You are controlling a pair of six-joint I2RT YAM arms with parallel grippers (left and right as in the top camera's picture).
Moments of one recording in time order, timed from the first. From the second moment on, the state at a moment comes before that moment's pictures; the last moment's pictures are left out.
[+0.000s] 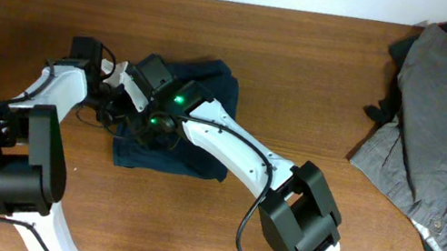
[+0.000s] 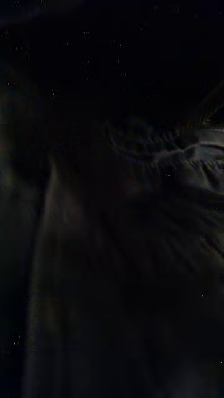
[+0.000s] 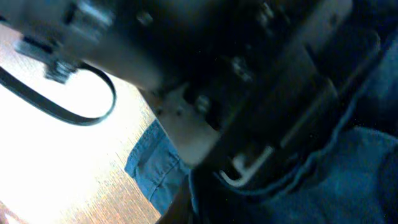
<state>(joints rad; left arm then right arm) 0.13 2.04 1.31 -0.70 0.54 -0.12 0.84 2.27 1.97 -0.75 -0.25 0.10</state>
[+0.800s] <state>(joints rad) 0.31 2.08 1.42 -0.80 0.40 -0.12 0.87 2.35 1.97 -0.60 -0.43 -0.04</state>
